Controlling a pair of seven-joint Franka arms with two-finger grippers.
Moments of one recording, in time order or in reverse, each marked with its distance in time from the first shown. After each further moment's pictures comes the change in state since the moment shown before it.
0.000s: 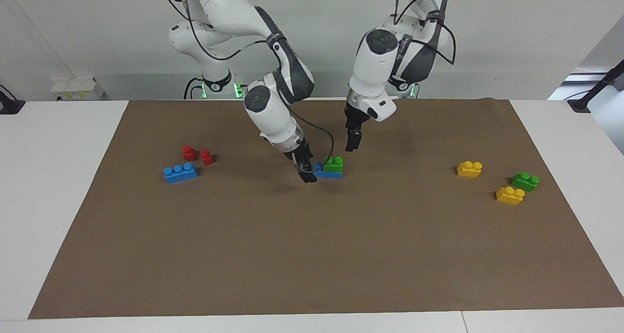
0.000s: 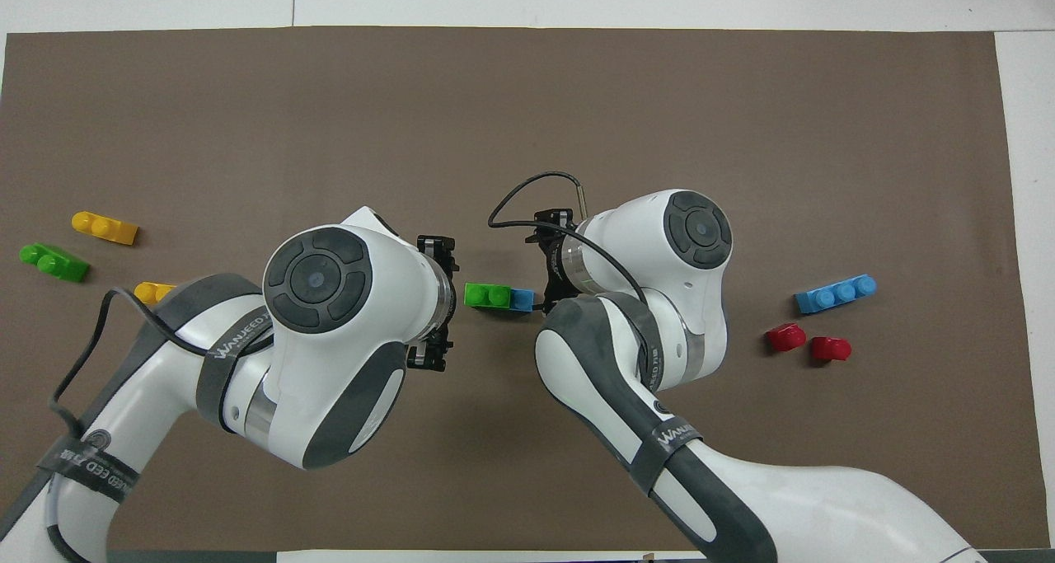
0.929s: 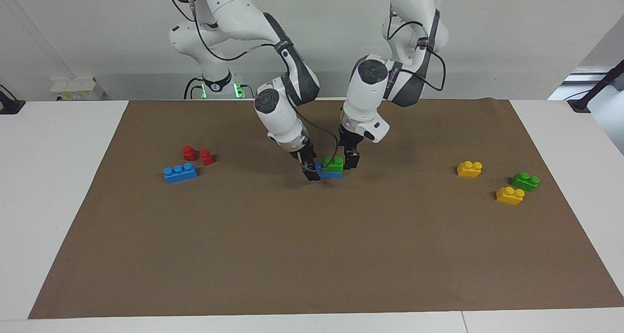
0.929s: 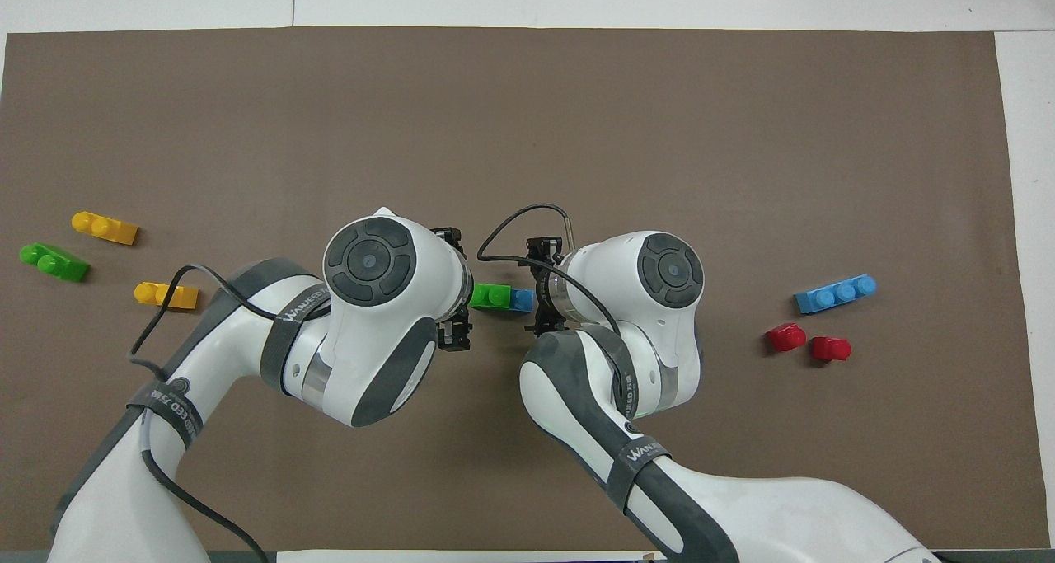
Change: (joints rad) left arm -0.010 0.131 0.000 0.001 0.030 0.118 -0.159; right arm 0.046 0.007 0.000 -0.081 0.017 0.095 0.000
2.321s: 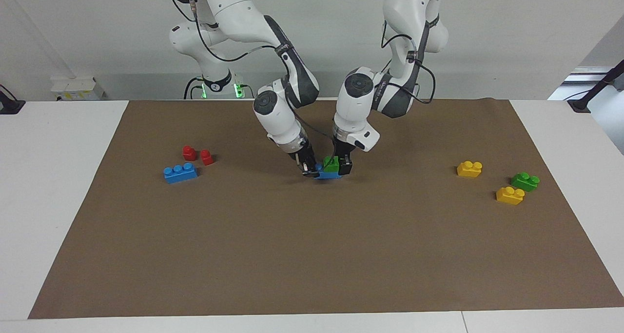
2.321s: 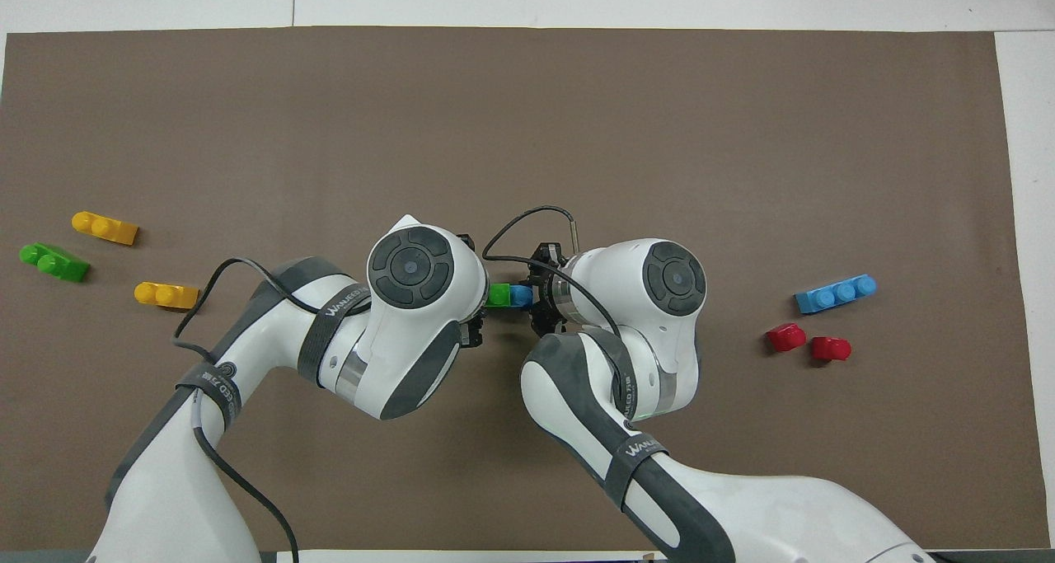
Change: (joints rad) left arm -0.028 0.061 0.001 0.005 0.033 0.043 -0.038; right arm 0.005 0.006 -0.003 -0.024 0.042 0.047 0.000
